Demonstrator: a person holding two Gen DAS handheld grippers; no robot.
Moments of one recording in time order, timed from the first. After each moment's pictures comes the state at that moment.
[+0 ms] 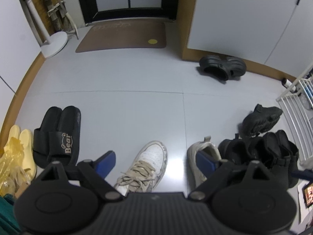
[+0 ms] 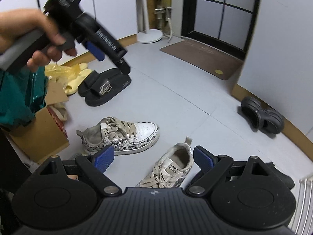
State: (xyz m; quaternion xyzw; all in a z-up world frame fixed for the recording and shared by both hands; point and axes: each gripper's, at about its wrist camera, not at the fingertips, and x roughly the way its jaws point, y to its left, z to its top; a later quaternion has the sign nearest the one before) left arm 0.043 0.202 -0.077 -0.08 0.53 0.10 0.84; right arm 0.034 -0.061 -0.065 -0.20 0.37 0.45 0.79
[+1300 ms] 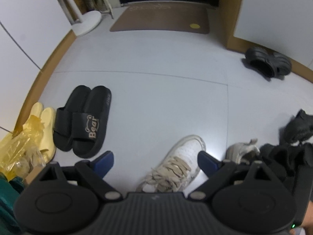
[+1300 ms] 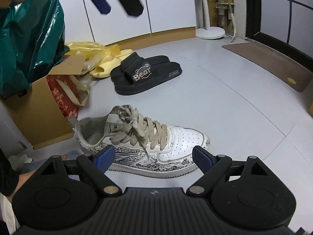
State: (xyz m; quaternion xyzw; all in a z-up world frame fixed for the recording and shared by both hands) left arm 0.062 0.244 -0.120 -0.08 0.55 0.22 0.80; right arm 0.111 0.042 -0.253 -0.17 0.33 0.61 0.70
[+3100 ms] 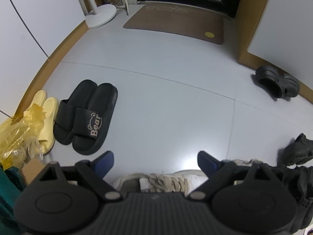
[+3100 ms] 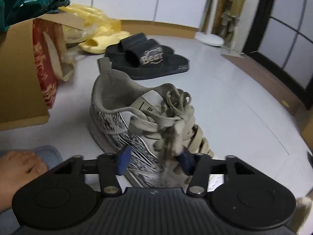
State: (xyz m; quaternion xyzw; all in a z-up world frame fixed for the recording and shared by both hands) left arm 0.074 0.263 -0.114 -0.12 0.55 0.23 0.80; right arm -0.002 0.131 -0.321 -0.28 0.24 0.53 0.76
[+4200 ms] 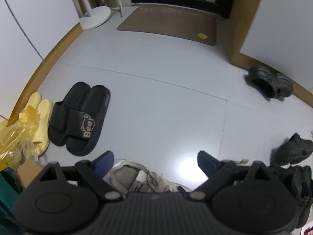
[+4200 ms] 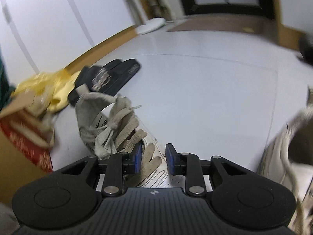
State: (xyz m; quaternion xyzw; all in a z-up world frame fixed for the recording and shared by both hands) left arm 0.084 0.247 -0.108 -0.12 0.54 0.22 0.80; right arm 0.073 0.090 -0.329 -0.01 0.41 0.44 0.80
